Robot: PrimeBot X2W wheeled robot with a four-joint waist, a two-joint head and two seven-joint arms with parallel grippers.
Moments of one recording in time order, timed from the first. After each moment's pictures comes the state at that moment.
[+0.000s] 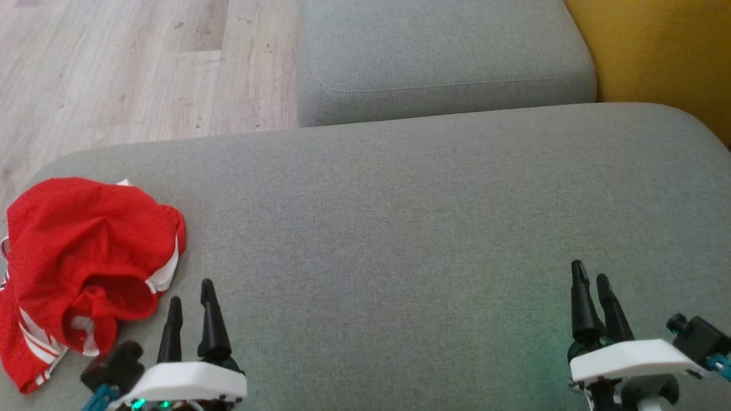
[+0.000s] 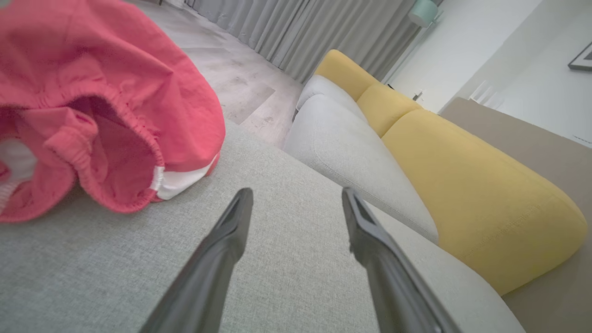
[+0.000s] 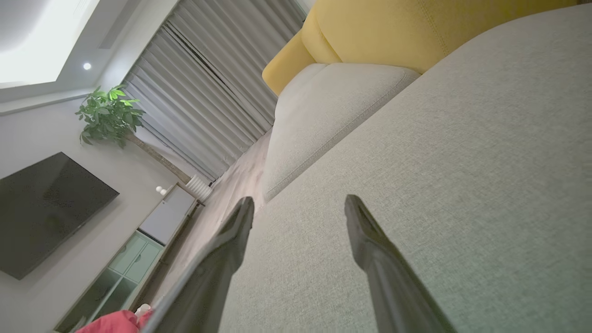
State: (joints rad) left arm 0.05 0.04 -0.14 0.16 -0.70 0.04 -0.10; right arm 0.05 -0.04 0.04 0.24 0.76 0.13 -0.10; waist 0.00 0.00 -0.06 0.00
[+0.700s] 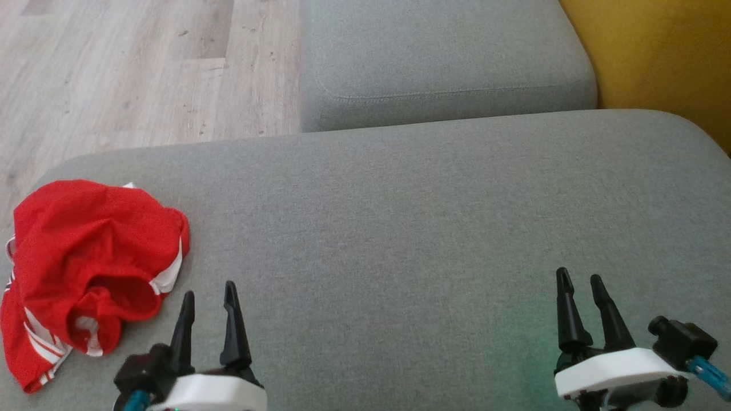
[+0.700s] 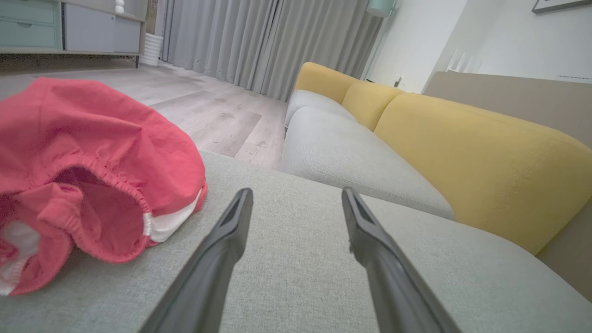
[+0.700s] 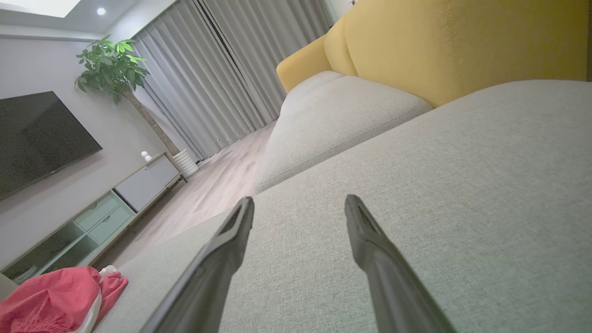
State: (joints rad) left arm 0.08 0.05 -0.19 0.14 -0.44 0.06 -0.16; right arm 0.08 -0.04 0.06 0.24 0.51 0.13 -0.16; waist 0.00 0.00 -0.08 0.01
